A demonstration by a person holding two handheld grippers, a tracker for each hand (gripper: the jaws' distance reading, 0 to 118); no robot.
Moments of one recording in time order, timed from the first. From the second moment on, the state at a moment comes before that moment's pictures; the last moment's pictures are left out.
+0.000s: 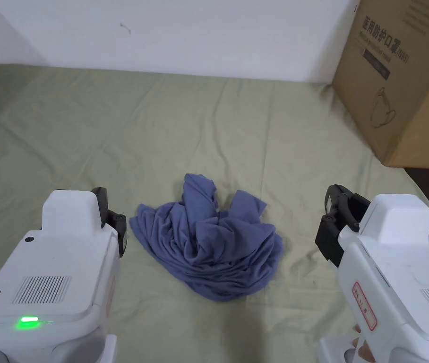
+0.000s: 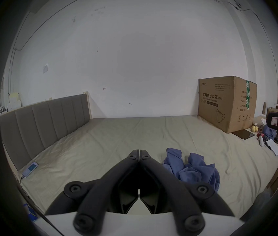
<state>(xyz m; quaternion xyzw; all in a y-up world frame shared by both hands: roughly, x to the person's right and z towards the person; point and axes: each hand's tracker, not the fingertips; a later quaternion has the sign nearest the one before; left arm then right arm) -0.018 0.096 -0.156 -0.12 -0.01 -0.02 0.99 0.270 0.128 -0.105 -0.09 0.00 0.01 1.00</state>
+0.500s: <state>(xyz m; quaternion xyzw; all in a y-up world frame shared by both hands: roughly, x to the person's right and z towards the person) -0.031 0.090 -0.288 -0.33 -0.06 0.02 0.94 0.272 0.126 -0.117 -0.10 0.01 0.02 0.99</state>
